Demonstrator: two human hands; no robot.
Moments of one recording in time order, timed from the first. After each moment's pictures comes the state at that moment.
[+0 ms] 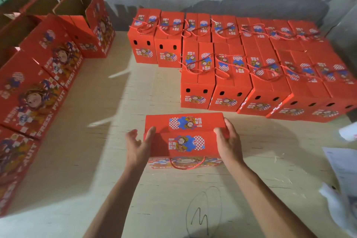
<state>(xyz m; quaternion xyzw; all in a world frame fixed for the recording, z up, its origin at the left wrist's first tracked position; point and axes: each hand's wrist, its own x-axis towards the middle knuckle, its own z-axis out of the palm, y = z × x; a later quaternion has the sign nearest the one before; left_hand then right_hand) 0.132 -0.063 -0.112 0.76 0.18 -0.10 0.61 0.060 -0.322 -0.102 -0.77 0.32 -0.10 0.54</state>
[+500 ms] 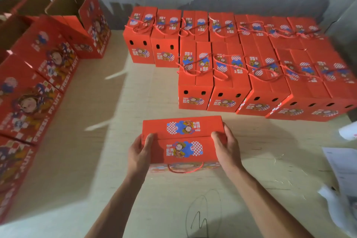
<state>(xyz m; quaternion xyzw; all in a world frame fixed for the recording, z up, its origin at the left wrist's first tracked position) 0.131 -0.070 -0.119 0.73 0.12 -0.09 0.66 0.063 -0.323 -0.109 -0.74 0.33 -0.11 0.57</state>
